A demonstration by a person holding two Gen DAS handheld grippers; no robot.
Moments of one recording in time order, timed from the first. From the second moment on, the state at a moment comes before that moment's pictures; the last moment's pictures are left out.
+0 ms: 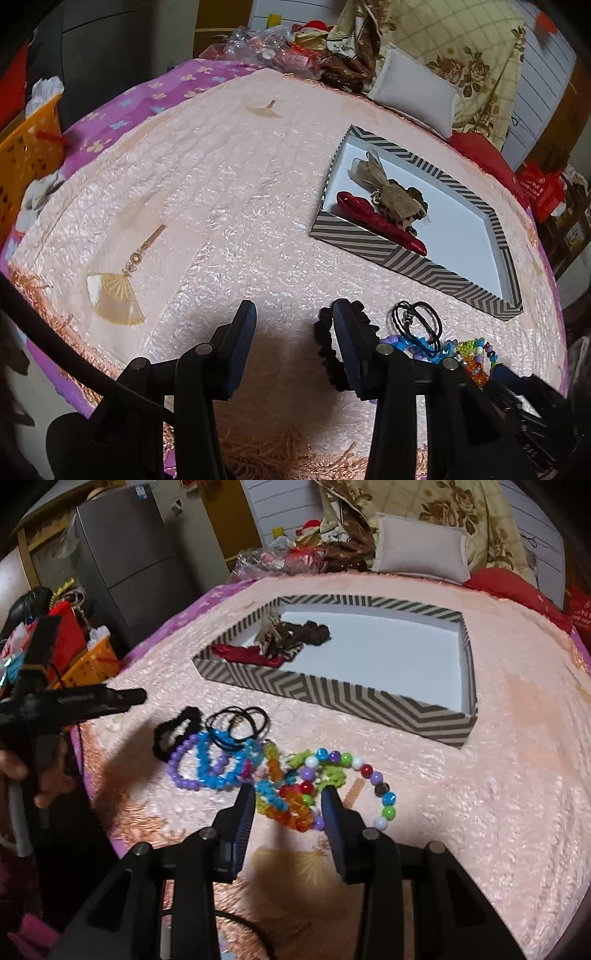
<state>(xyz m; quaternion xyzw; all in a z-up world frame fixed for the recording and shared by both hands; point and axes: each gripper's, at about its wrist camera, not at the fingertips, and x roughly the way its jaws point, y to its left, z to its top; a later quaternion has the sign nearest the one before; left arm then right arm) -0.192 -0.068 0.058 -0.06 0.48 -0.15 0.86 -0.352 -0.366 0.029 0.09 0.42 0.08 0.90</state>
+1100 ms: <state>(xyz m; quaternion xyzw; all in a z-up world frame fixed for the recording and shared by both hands) -0.186 -0.095 0.021 -0.03 0.53 -0.16 0.84 -0.367 -0.401 0.061 0.17 0.38 0.09 0.90</state>
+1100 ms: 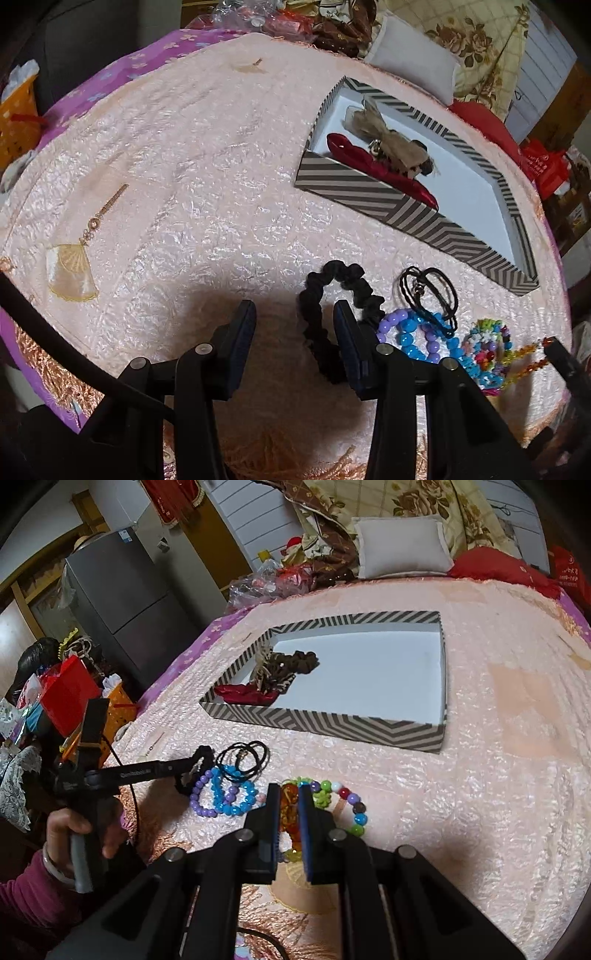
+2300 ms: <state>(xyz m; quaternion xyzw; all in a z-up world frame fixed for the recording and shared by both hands) -0.207 -0.115 0.087 -0.02 0.45 -0.20 0.87 -0.367 -0.396 0.096 0.17 0.35 0.11 0.92</state>
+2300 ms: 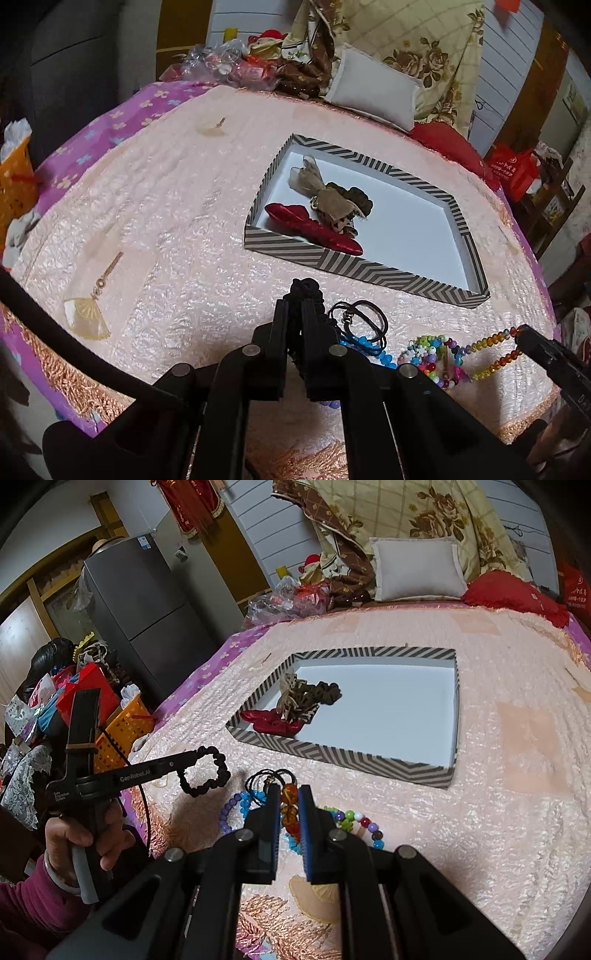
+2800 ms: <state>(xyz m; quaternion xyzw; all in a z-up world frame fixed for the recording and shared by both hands) -0.204 -0.127 0.099 0.00 0.44 -0.21 0.87 -0.362 -0.396 0.109 0.16 0.34 0.11 0.92</state>
